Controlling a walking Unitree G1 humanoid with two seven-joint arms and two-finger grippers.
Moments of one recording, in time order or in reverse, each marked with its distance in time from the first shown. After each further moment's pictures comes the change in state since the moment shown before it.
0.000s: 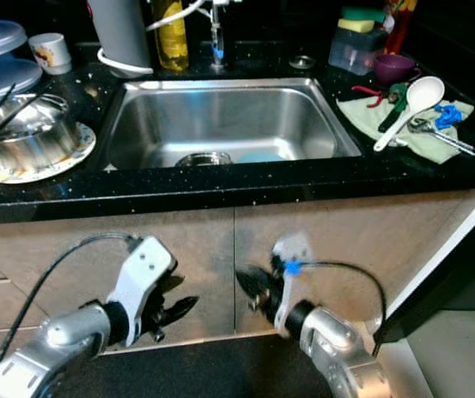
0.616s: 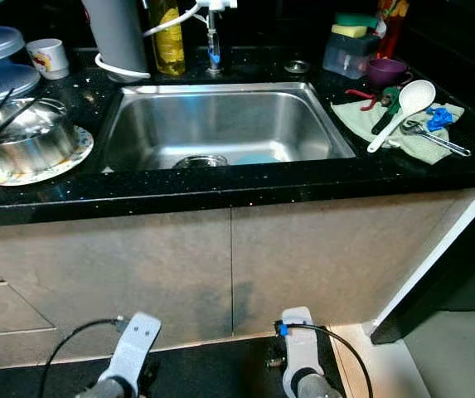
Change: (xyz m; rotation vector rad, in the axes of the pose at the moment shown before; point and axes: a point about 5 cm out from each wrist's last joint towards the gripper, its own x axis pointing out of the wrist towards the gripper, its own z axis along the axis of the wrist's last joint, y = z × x) left arm 0.020 -0.020 -0.130 -0.176 0.246 0.215; right arm 0.004 -0.002 -0.097 0.113 0.227 -0.267
